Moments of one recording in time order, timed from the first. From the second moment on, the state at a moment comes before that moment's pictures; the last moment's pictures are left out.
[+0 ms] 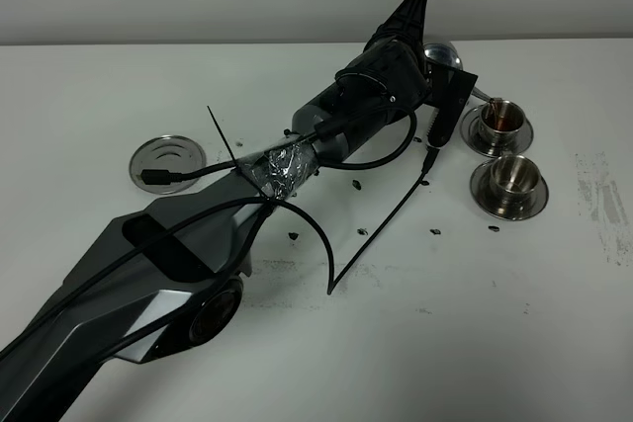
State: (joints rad) left arm -0.74 2.78 -2.65 0.74 0.68 1.01; right arm -0.02 0.06 -0.52 0.08 1.11 -0.12
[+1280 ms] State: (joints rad) left arm -0.73 2.78 -2.65 0.77 0.65 1.01; right arm -0.02 0.06 -0.52 0.08 1.11 -0.12
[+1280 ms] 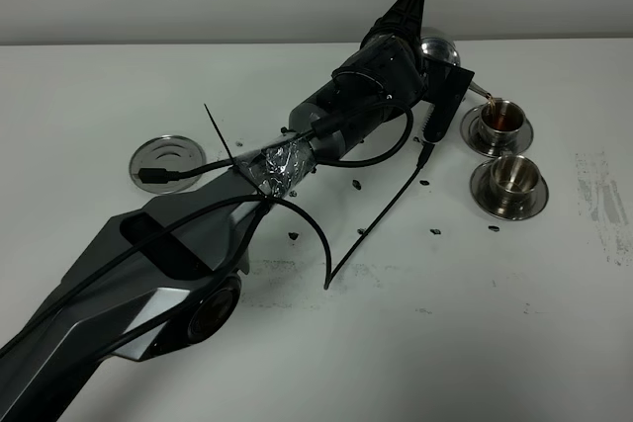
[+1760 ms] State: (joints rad) left arm -0.73 2.78 -2.65 0.78 0.65 1.03; right arm -0.02 0.06 -0.52 0.08 1.11 -0.12
